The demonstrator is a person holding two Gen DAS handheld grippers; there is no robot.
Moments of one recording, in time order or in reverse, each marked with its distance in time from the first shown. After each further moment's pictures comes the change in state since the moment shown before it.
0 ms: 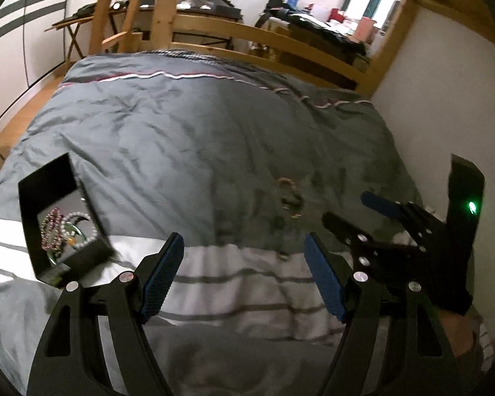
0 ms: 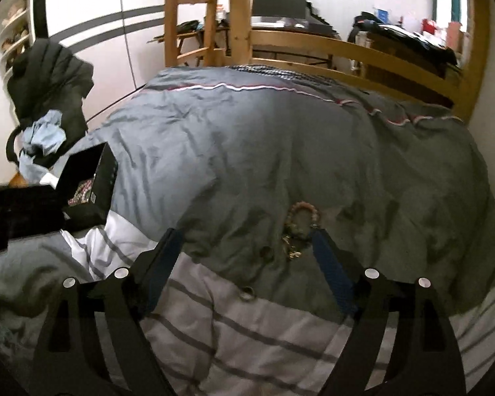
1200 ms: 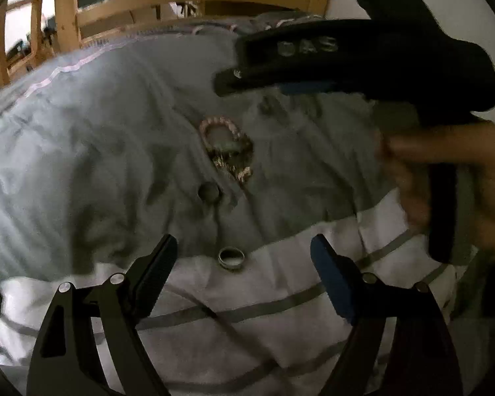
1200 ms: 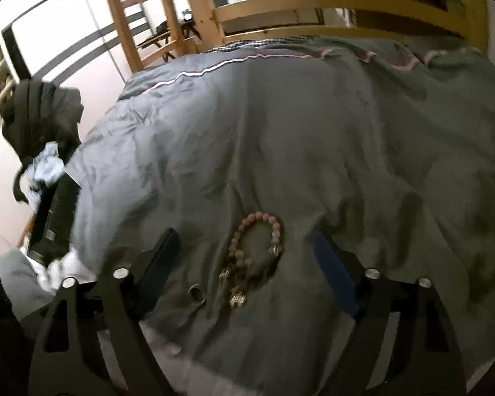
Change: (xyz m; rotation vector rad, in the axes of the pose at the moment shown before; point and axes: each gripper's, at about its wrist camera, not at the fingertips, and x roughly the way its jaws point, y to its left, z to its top) left arm 0.183 -0.075 -0.047 0.299 0.119 -0.060; right arm 0.127 -0.104 0.012 0.153 0.065 0.139
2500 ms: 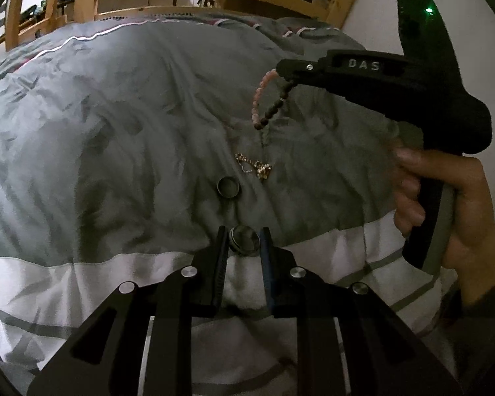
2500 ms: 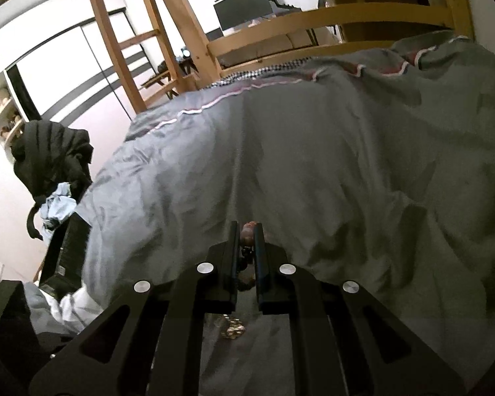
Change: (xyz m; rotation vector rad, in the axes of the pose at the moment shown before) left arm -0.002 0.034 -0.001 -0.121 -0.006 -0.055; right arm -0.009 -0.020 0.001 0.110 -0.149 0.084
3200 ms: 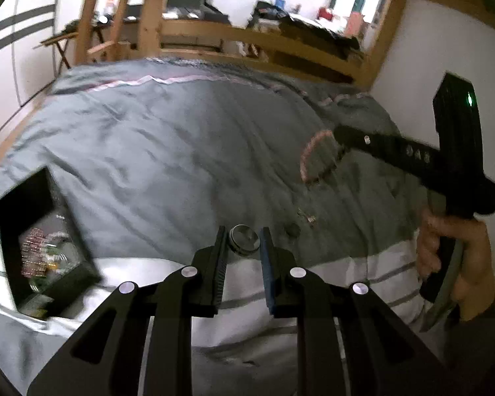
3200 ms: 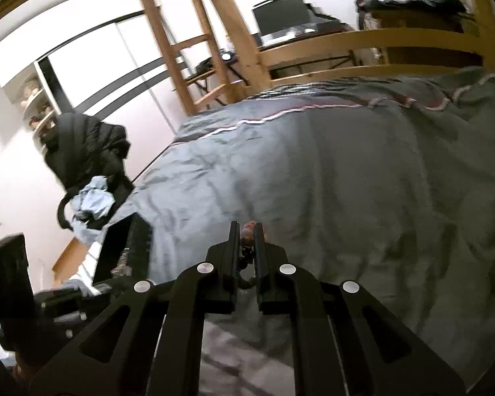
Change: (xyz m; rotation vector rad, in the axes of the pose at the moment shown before) left arm -0.151 0.059 0.001 -0.111 -0.170 0.125; right arm -0.049 0.092 0.015 -0.069 0.001 0.129
